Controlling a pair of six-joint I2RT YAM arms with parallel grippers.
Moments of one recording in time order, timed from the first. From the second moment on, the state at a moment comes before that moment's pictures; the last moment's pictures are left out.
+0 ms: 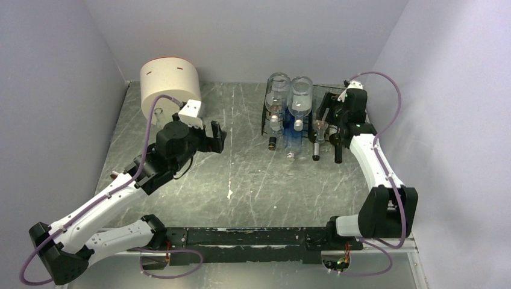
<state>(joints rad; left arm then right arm) -0.78 0.95 0.94 -0.26 -0.34 -0.30 -0.01 1.37 1.06 -0.21 -0.04 0.21</state>
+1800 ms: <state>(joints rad) -0.09 1.19 1.10 -0.47 -0.19 -0.21 0.47 1.15 1.04 -0.12 -0.21 0.33</state>
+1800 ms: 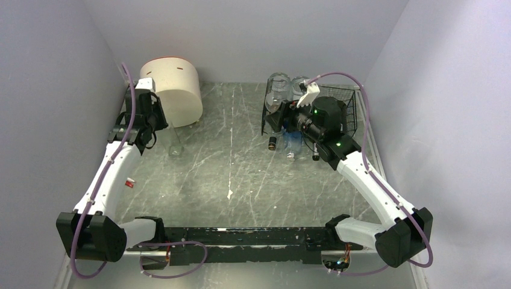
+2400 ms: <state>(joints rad) -0.53 1.15 1.18 -0.52 -0.04 -0.16 0.52 1.15 1.03 -0.11 -0.21 0.31</state>
